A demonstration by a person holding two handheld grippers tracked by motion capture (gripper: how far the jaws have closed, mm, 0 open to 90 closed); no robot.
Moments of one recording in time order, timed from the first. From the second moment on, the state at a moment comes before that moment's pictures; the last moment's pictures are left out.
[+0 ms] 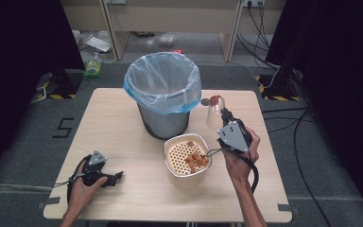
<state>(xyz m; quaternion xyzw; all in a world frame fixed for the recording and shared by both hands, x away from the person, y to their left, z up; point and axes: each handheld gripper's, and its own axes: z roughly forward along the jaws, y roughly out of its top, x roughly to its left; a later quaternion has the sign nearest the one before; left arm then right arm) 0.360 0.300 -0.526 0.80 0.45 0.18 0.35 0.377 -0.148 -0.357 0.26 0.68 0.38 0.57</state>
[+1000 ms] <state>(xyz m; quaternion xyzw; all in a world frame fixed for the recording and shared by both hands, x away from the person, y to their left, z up) 0.359 0.300 -0.526 0.80 0.45 0.18 0.35 0.450 -0.106 -0.256 0.27 0.68 0.42 0.54</state>
